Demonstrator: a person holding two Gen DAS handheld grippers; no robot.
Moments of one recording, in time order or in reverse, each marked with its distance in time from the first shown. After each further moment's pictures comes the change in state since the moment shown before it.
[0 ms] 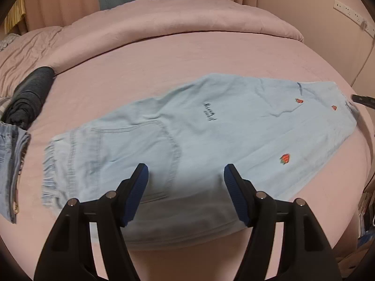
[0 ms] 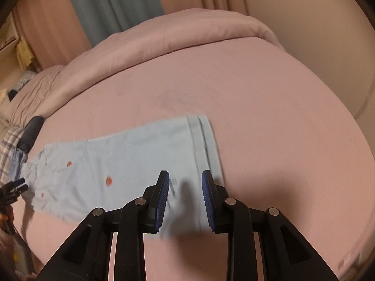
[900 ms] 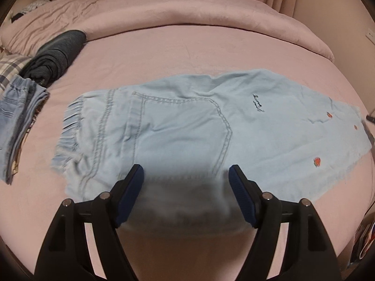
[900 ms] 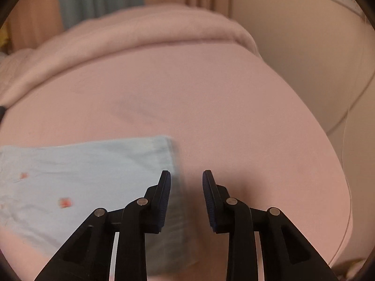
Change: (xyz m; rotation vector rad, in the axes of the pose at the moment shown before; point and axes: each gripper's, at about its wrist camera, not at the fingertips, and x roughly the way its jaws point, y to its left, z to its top) left arm -0.014 0.040 -0.035 -0.185 0.026 0.088; right arm -0.020 0.007 -0.005 -0.060 -0.011 -0.197
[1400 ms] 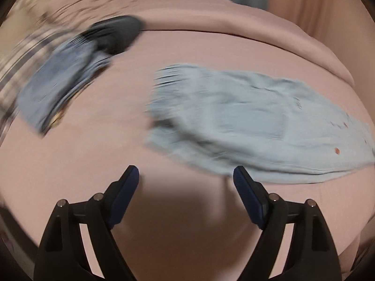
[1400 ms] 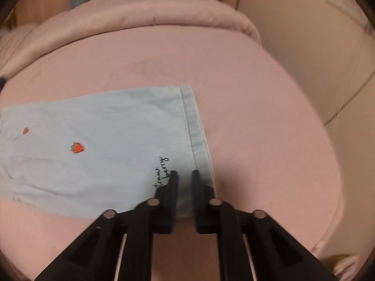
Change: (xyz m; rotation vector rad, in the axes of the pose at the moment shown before) left arm -0.051 0.092 -0.065 -0.225 -0.061 0.114; right arm -0.012 0.019 -0.057 -0.086 0.104 -0.134
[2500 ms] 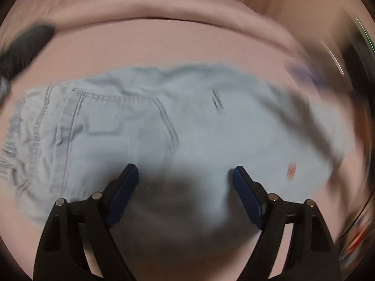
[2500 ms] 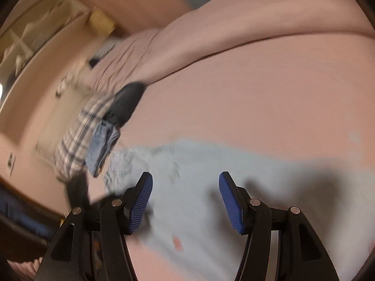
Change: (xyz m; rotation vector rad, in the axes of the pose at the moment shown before) left arm 0.073 -0.148 0.036 0.268 0.081 -0.277; right arm 0.016 0.273 0.112 -0.101 0.055 0.962
